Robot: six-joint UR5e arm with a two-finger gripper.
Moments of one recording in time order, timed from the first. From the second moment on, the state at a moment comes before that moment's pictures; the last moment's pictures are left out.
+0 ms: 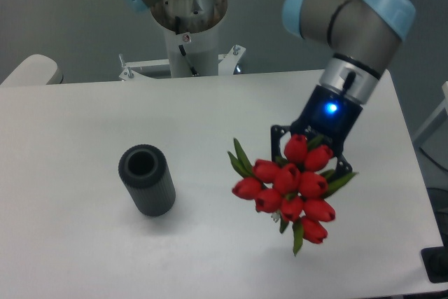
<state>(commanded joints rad) 2.71 -2.02 -1.42 -0.91 0.66 1.04</state>
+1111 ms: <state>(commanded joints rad) 2.67 -2.02 -1.40 -0.91 0.69 1.07</state>
